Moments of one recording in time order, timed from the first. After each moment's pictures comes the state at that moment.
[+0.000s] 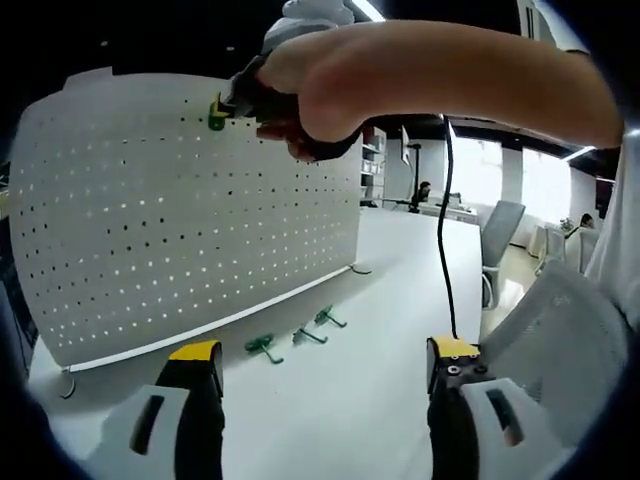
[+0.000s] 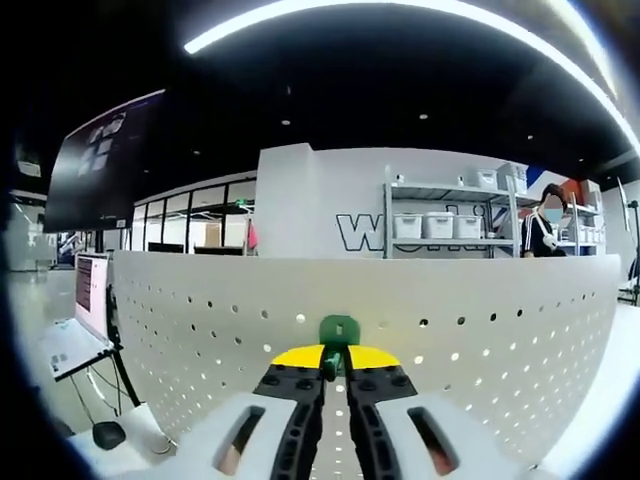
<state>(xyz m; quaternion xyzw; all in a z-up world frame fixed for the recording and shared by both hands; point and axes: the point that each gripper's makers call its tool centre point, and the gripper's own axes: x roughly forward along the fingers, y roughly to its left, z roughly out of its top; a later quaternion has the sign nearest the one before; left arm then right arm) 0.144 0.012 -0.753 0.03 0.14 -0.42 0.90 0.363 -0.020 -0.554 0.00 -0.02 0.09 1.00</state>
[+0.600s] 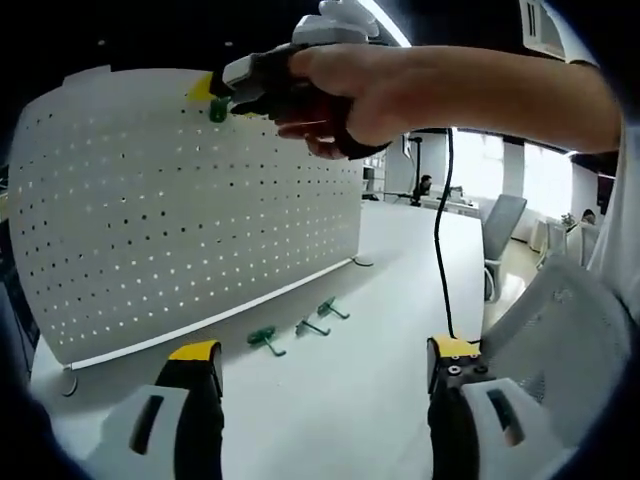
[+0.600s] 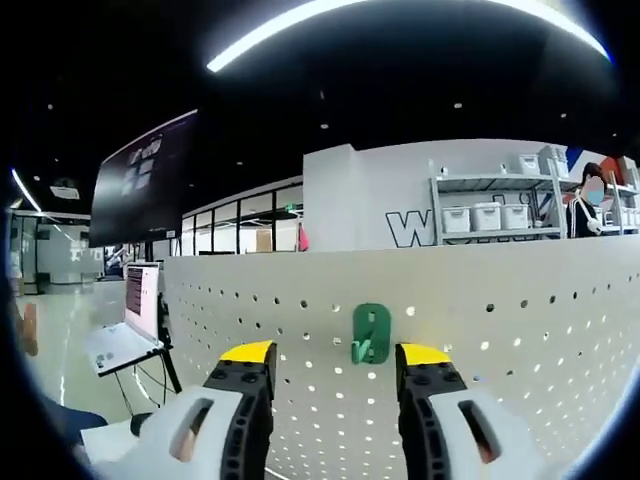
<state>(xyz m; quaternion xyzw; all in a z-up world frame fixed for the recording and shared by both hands) 0.145 0.013 -0.760 0.05 0.15 -0.42 0.90 0.348 -0.005 -0.558 0.02 -0.02 0.21 0.98</state>
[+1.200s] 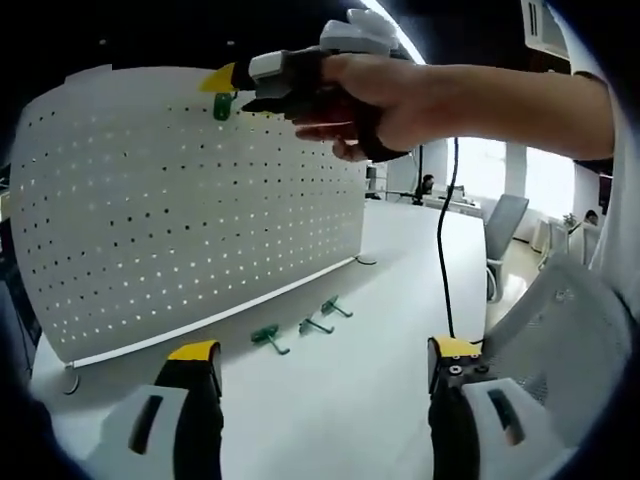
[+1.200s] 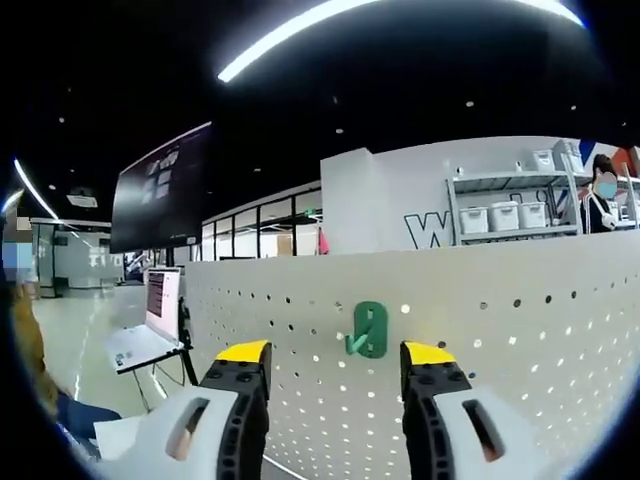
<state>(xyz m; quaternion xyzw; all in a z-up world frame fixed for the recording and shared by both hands) 0.150 0.019 -0.761 0.04 0.15 -0.41 0.90 0.330 -0.012 -0.559 0.03 -0.03 0.26 0.96</state>
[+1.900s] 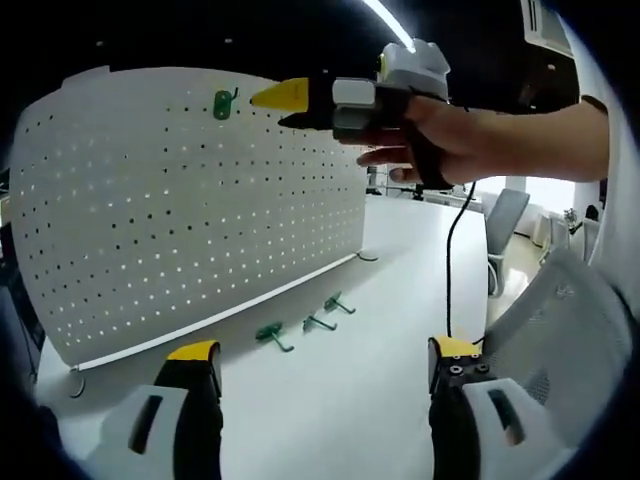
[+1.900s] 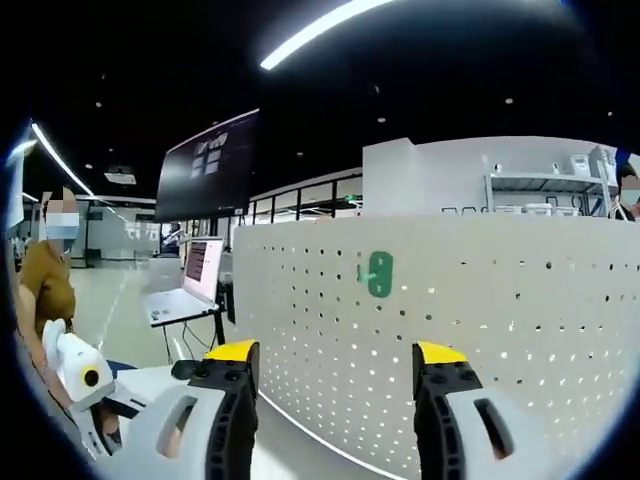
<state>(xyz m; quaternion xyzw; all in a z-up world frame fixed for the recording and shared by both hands) 0.148 0.023 -0.762 0.06 0.16 -0.41 0.90 0.271 -0.042 -0.603 -0.02 0.00 0.34 0.94</state>
